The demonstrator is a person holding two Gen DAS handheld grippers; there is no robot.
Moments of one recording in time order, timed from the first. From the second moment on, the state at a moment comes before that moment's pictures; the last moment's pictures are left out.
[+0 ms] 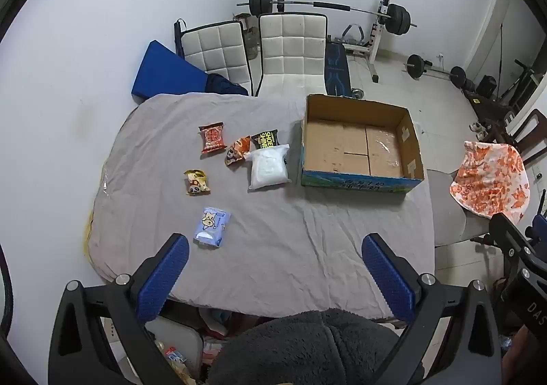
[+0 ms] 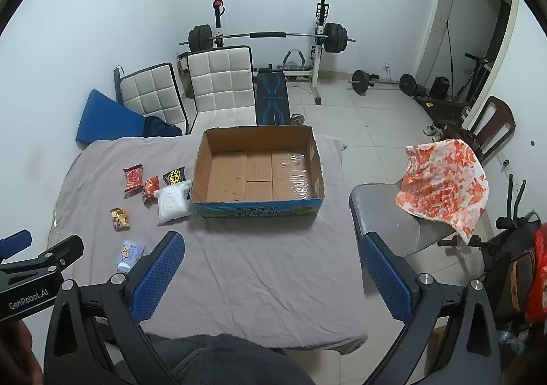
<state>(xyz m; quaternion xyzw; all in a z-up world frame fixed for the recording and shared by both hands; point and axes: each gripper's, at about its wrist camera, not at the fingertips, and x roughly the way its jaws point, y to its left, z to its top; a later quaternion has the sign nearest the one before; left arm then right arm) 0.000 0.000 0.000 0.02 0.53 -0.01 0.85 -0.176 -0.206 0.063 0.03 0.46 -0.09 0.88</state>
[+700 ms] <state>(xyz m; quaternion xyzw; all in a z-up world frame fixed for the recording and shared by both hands) 0.003 -0.007 0.007 0.04 0.52 -0.02 0.86 -0.181 -0.195 0.063 0.03 0.45 -0.11 0.89</state>
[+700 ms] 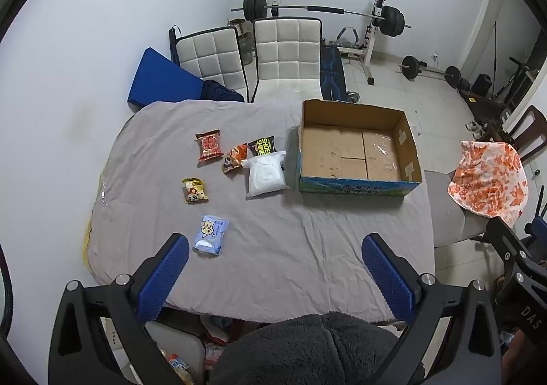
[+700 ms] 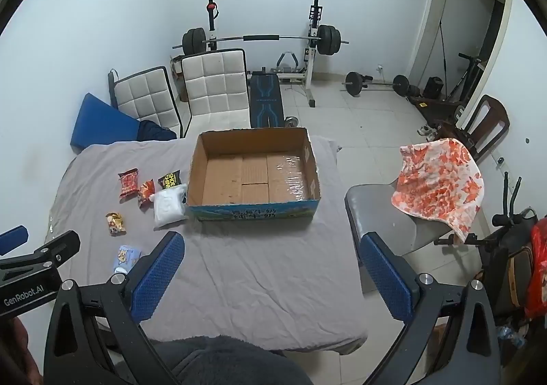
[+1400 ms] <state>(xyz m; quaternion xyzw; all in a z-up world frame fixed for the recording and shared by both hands) 0.006 -0.005 0.015 0.03 0.50 -0.02 0.87 -0.176 -0.199 0.071 0.04 0.43 -0.12 0.89</state>
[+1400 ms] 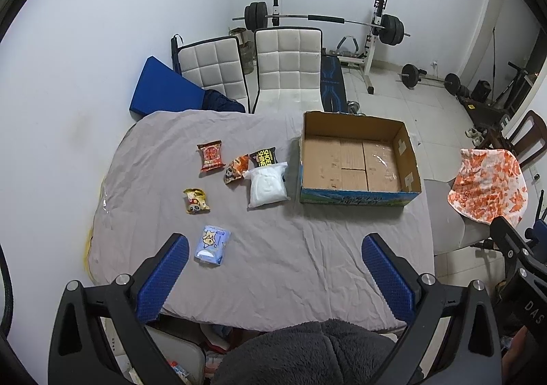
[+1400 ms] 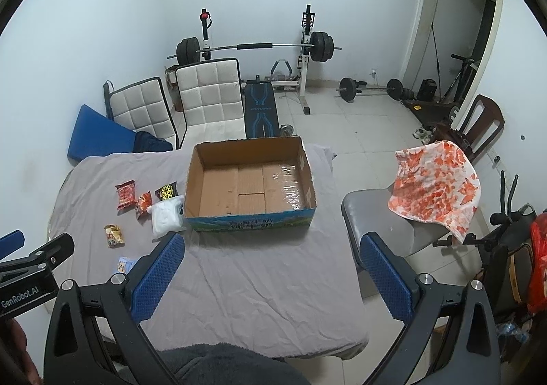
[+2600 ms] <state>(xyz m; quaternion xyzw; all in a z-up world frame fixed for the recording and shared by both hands) 0.013 -0.012 0.015 0.03 0.49 -0.02 0.87 -0.172 -0.205 0.072 0.04 0.42 -0.12 0.90</state>
